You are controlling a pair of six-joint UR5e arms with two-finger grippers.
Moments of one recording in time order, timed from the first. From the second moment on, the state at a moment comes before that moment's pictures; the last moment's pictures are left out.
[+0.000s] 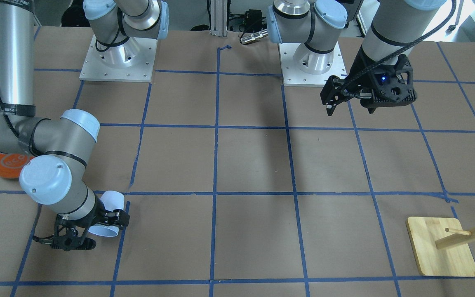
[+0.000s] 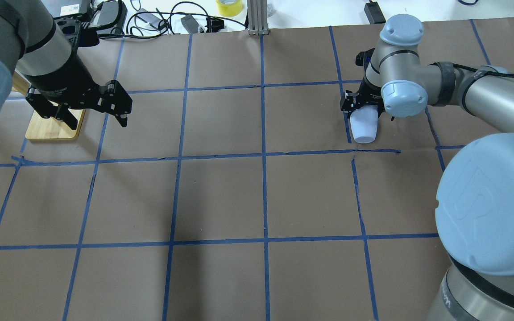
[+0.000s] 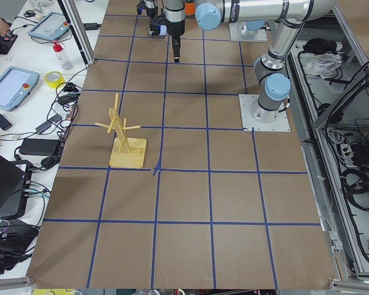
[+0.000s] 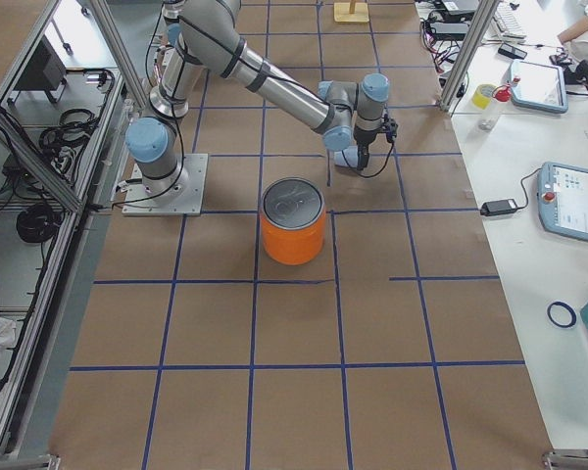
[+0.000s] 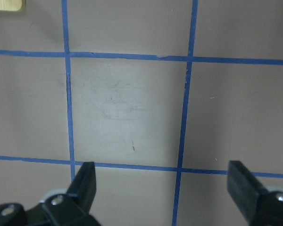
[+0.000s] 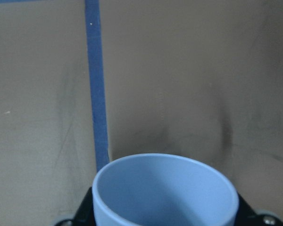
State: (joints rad) left arm -1.50 -1.54 -1.66 -1.53 1.64 0.02; right arm 1.49 -1.01 1.65 -2.23 -1.56 -0.04
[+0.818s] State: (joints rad) left arm -1.49 -1.53 -1.66 -1.53 1.64 0.02; right arm 1.76 -1.11 1.63 -2.23 -1.57 -0.09
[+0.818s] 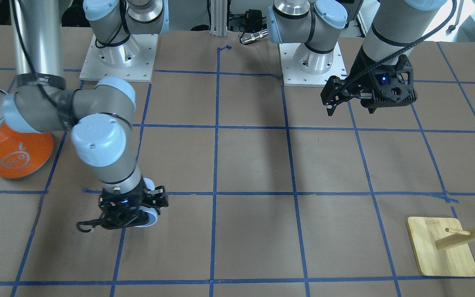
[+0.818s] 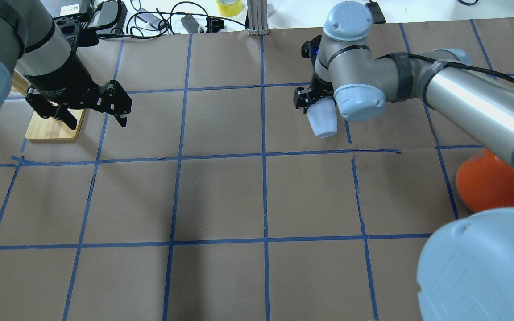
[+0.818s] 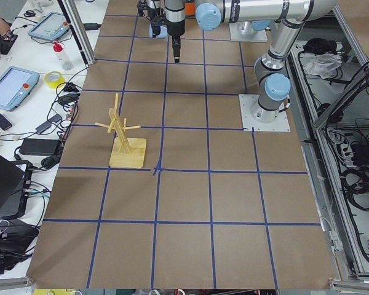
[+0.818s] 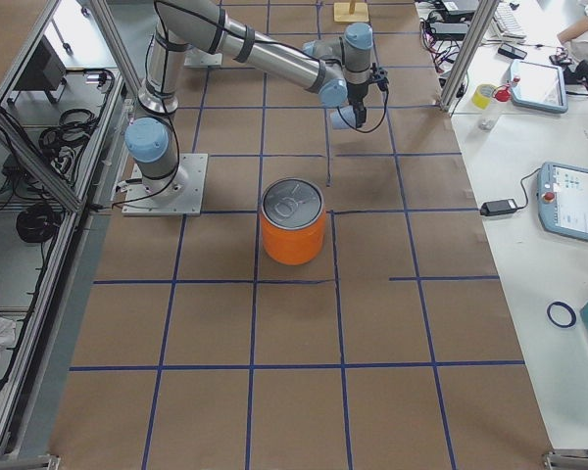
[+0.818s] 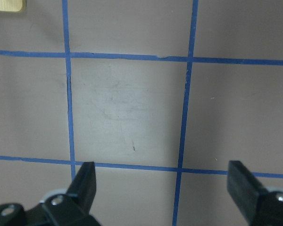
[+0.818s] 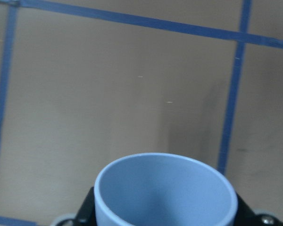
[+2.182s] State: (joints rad) left arm -1.45 -1.53 -1.65 -1.53 1.63 0.03; right arm 2.02 -0.99 1.61 -2.43 -1.46 -0.89
